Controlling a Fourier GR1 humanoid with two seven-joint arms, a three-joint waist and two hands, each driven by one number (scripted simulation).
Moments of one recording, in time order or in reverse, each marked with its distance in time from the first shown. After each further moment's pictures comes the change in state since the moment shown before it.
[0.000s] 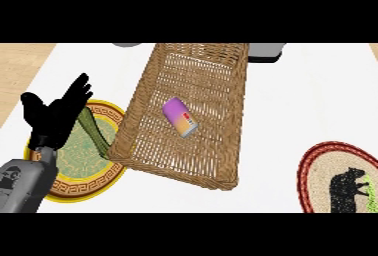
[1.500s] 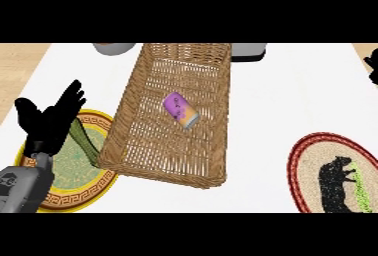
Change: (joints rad) left arm 0.045 -0.014 0.045 0.010 -0.009 0.006 0.003; right arm 0.037 0.323 0.140 0.001 0.177 -0.267 0.157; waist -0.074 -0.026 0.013
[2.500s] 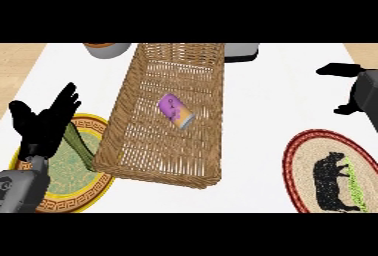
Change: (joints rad) left arm 0.024 -0.003 0.032 -0.004 -0.015 -0.004 0.005; right arm 0.100 0.149 -0.020 0.000 0.014 -0.242 -0.001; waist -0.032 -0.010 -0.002
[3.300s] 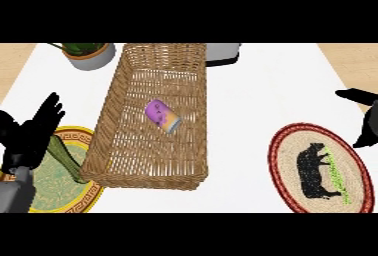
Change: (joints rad) left arm 0.074 0.030 0.052 -0.001 0.009 0.008 -0.002; right arm 0.161 -0.049 -0.046 0.000 -0.041 -0.180 0.050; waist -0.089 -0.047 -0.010
